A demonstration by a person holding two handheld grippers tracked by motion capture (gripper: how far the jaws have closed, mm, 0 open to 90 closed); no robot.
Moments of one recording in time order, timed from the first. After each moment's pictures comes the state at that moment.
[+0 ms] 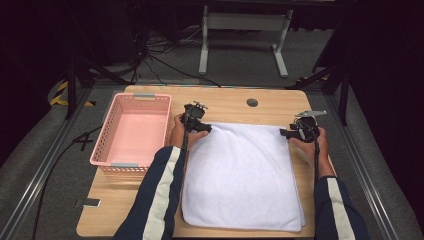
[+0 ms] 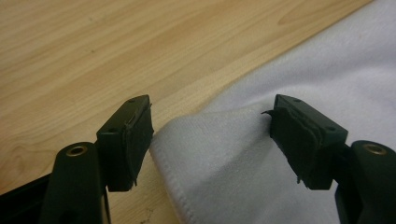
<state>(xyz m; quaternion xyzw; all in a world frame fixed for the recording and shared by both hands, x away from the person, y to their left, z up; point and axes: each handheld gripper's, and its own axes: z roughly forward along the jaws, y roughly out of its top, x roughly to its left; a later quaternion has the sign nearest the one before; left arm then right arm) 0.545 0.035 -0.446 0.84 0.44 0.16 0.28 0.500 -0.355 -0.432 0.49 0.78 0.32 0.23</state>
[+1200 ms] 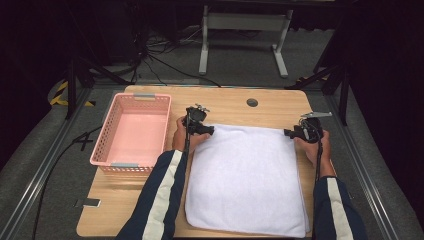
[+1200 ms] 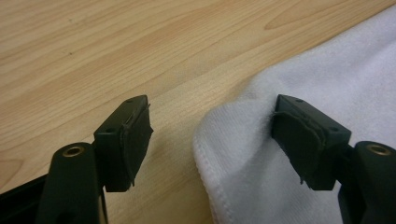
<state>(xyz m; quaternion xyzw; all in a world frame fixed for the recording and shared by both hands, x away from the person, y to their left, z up) 0.546 0.035 -0.455 0.83 0.44 0.14 0.32 0.504 -0.375 -0.442 0.52 0.76 0.34 0.21</state>
